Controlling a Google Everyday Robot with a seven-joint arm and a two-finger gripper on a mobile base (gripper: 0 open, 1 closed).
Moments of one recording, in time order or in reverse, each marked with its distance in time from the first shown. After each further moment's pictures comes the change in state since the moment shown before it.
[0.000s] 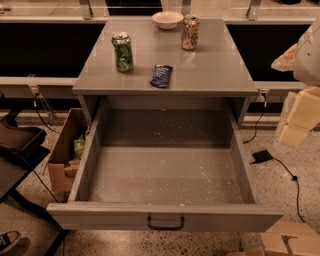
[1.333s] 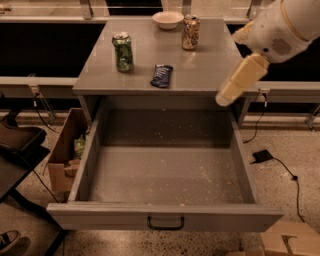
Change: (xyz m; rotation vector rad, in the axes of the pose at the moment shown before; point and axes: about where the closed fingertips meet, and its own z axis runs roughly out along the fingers) arm -0.083 -0.088 0.032 0.081 -0.358 0.051
